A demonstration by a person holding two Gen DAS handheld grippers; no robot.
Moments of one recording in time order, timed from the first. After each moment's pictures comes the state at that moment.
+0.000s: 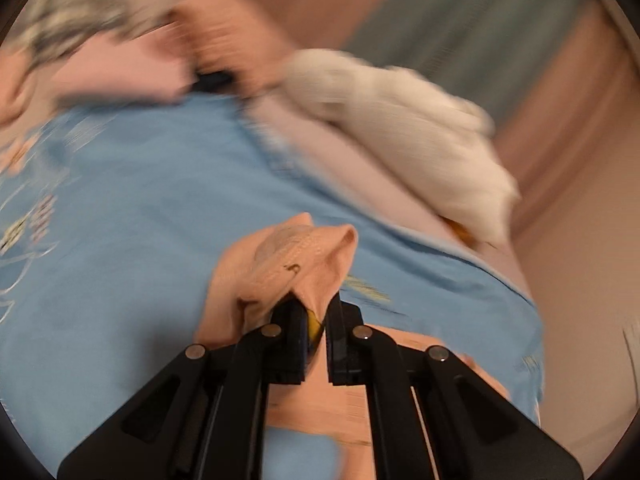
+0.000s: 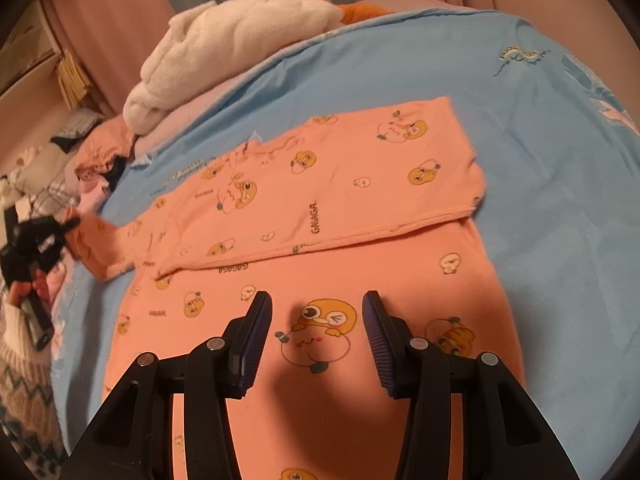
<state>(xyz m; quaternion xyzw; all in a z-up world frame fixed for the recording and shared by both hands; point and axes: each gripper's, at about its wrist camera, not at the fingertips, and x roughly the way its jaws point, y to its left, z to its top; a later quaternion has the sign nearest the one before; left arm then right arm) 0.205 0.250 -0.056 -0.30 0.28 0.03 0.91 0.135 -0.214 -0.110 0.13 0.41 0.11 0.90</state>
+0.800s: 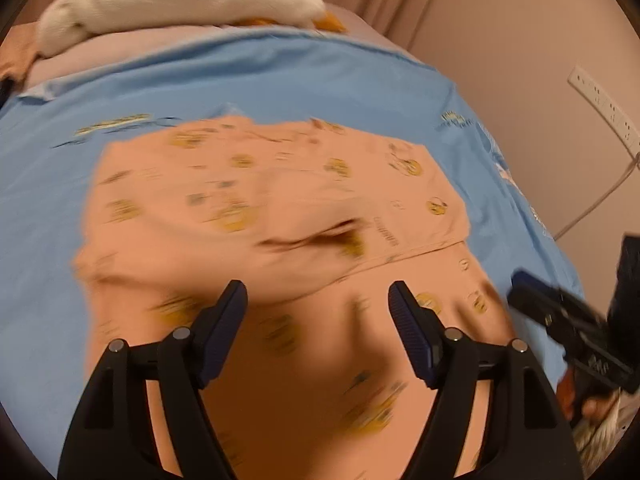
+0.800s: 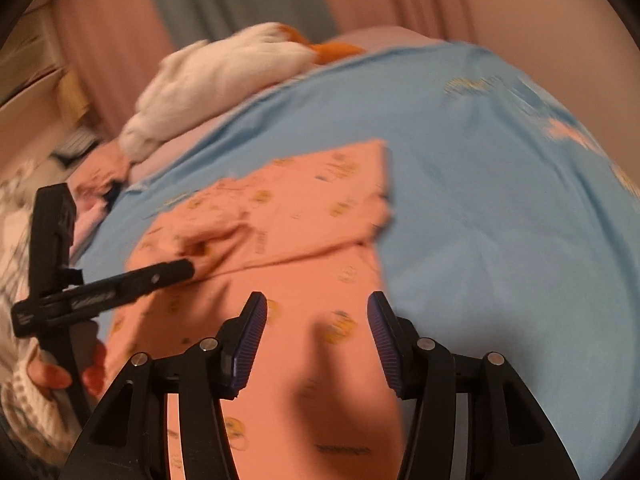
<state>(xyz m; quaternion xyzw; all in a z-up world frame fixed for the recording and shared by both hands) 0.167 0.034 -0.118 -0.08 0.43 -0.19 0.88 0.106 -0.245 -0.082 0.09 0.35 0.12 0.92</state>
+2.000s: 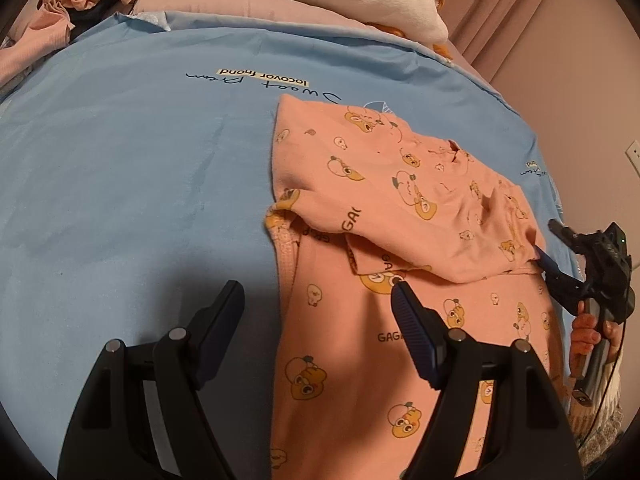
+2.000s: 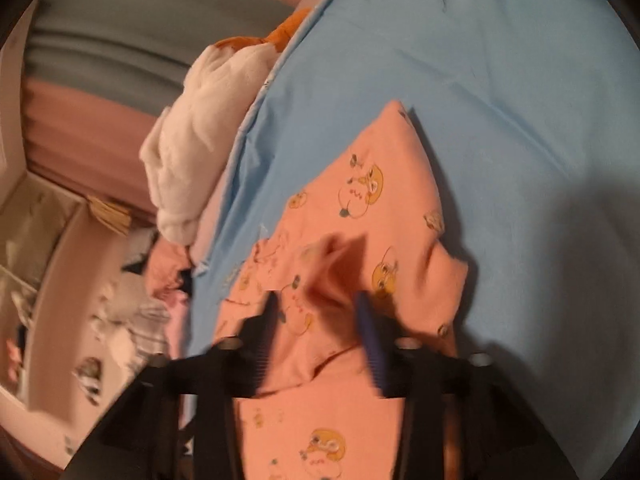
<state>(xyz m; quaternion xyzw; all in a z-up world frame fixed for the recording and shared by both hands) 0.164 0.131 -0.152 -0.15 0.46 -0.09 0.87 0.194 -0.304 -0.130 0.42 0.38 0.20 0.80</state>
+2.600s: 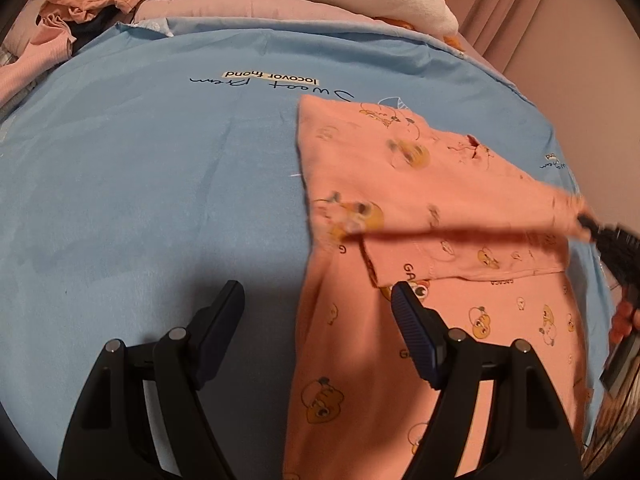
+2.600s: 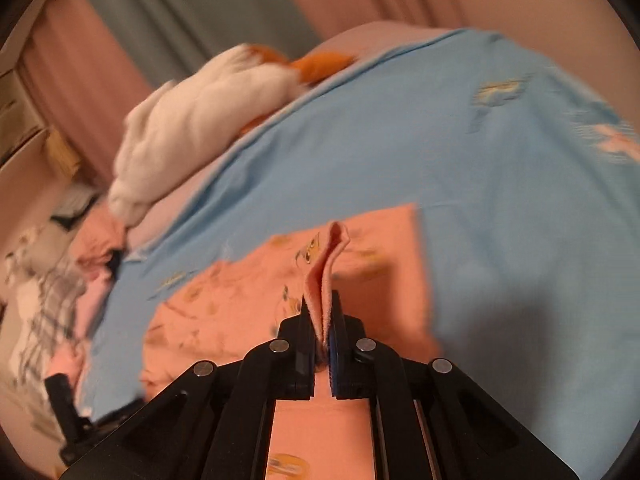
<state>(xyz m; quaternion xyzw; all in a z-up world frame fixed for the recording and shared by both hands) 0.173 0.127 -0.160 -0.12 0.46 -0.06 0.88 0.197 -0.295 -0.076 0.21 0.37 0.06 0.90</state>
